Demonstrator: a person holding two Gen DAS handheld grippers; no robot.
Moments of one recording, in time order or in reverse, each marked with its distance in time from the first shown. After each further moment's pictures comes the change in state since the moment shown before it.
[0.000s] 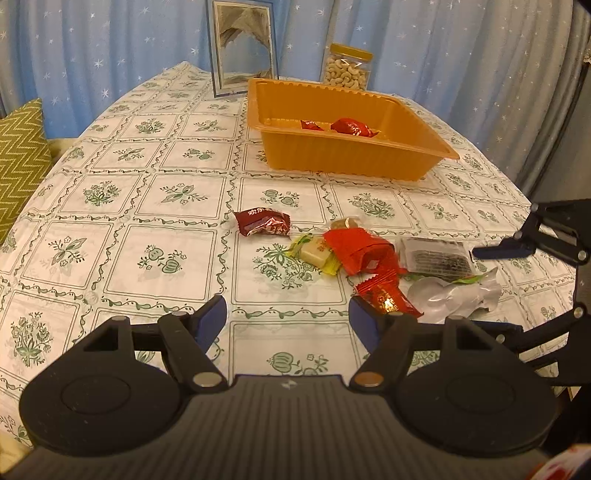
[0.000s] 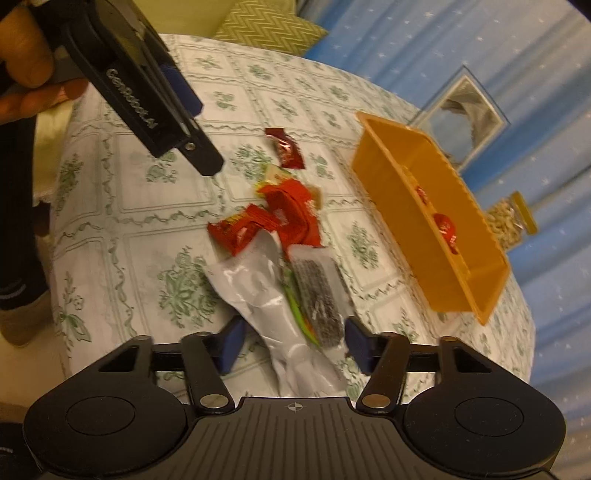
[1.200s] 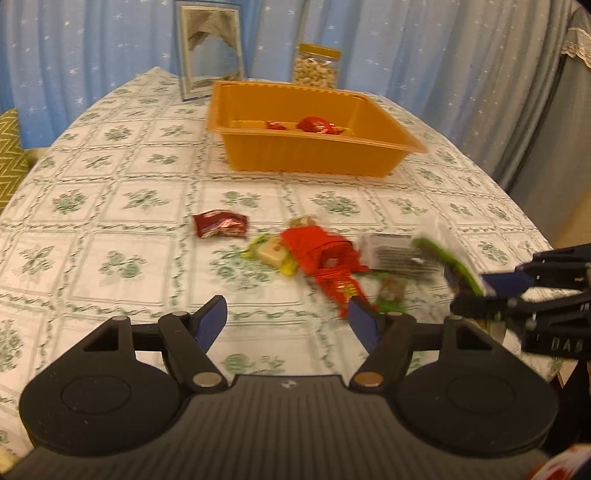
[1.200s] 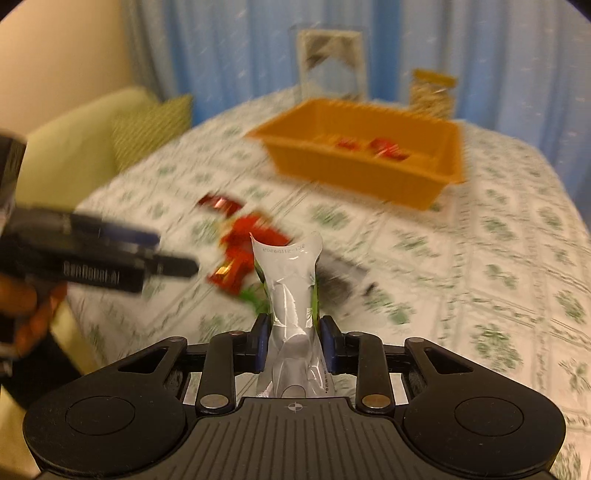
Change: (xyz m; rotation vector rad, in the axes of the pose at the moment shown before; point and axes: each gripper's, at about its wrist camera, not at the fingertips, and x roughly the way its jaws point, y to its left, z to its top) left arm 0.003 -0.026 0.000 0.048 -0.007 -0.073; right arm -0.044 -0.035 -0.038 0.799 -0.149 0.078
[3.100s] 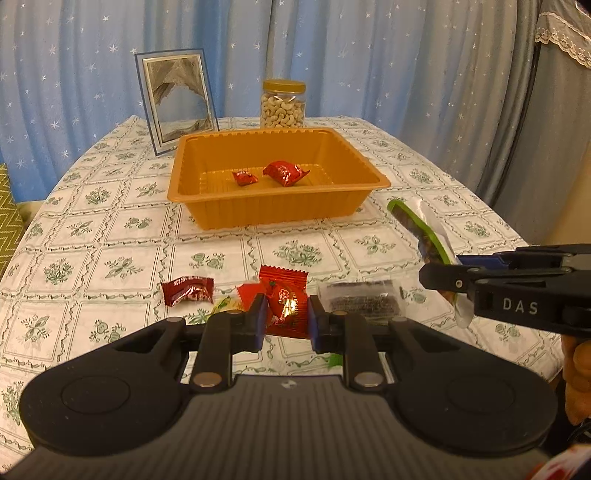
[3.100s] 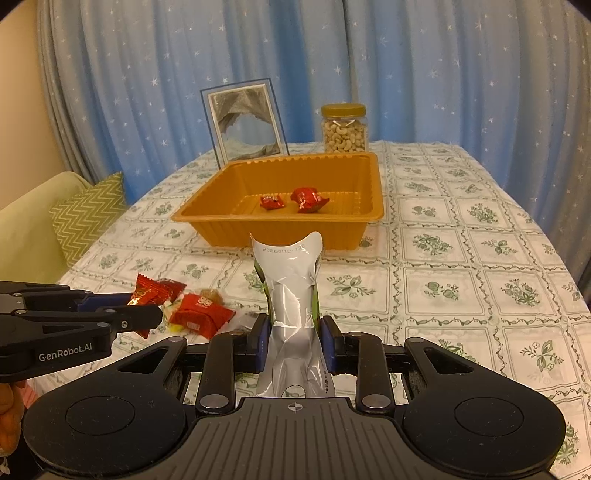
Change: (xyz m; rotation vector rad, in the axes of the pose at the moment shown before) left arm -0.019 -0.039 0.035 0.103 -0.081 0.015; right arm -0.015 -0.014 0.025 0.206 -0.138 -0.137
